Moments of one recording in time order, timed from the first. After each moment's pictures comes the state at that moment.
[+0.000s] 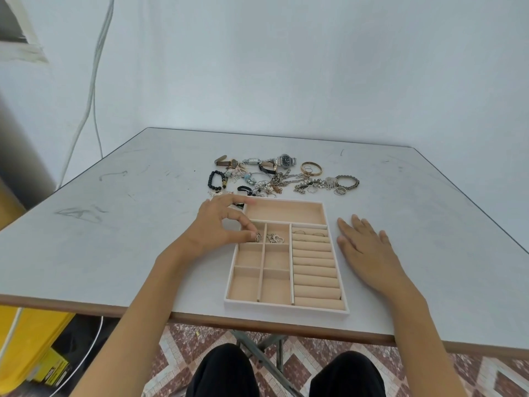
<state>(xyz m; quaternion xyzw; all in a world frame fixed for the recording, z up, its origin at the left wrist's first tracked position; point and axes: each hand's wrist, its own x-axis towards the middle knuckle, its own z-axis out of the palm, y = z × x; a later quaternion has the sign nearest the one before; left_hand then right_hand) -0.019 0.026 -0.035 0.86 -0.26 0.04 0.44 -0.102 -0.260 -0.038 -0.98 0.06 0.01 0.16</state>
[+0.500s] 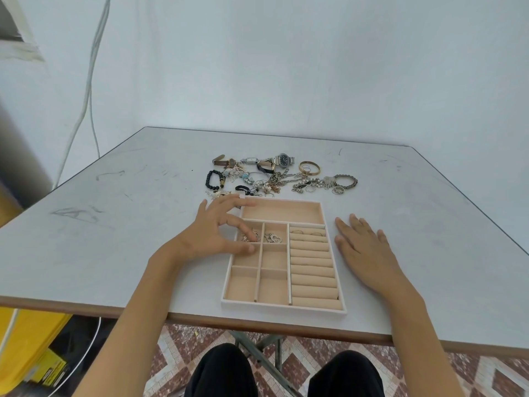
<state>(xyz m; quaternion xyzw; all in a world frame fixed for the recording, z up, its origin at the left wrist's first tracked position) -0.025 0.032 -0.034 0.87 -0.31 -0.02 0.39 -0.102 -0.259 -0.038 -0.98 0.06 0.01 0.17</state>
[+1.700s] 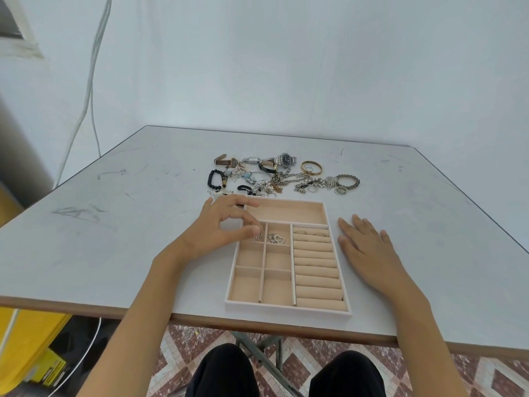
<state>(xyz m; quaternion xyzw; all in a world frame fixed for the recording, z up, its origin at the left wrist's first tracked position) -0.023 0.028 -0.032 0.85 -0.30 0.02 0.44 -0.101 -0.261 -0.040 -0.98 0.06 0.00 0.17</state>
